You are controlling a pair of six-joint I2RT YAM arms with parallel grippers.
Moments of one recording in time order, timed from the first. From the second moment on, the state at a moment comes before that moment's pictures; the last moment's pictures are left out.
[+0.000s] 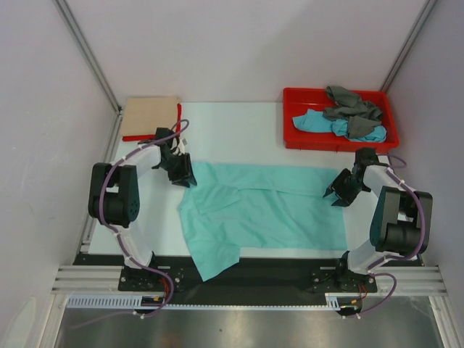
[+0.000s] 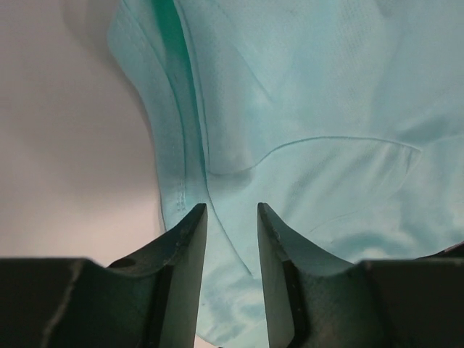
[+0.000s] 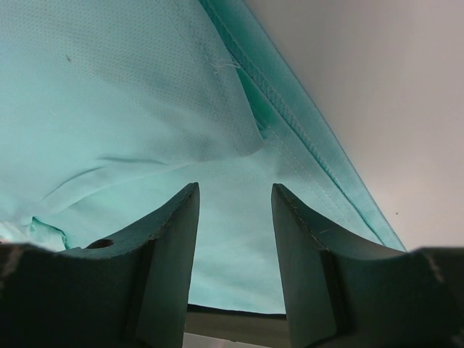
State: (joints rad) left arm -0.11 1.85 1.22 -0.65 0.37 -0.25; right arm -0.19 1.57 0.90 -0.63 -0.21 0.58
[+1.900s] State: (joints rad) left arm -0.14 1.82 1.11 -0.67 0.45 -0.31; right arm -0.22 1.60 0.91 -0.64 -0.23 0.57
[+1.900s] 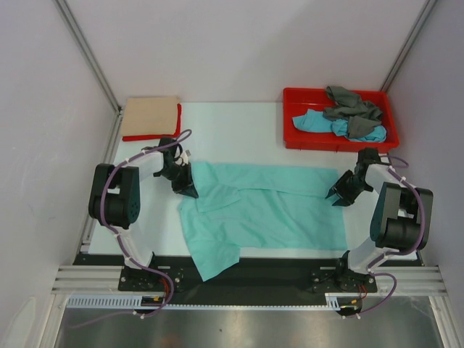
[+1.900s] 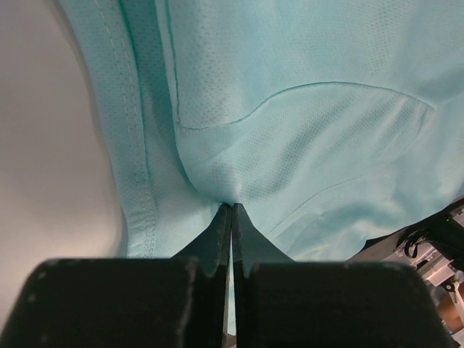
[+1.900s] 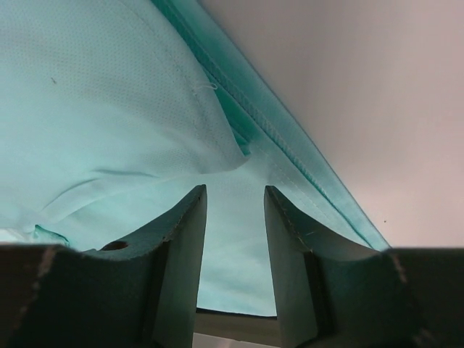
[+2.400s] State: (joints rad) left arm -0.15 1.80 1.11 -0.67 0.45 -0.31; right arm -0.25 1.67 0.97 -0.61 -0.23 0.56
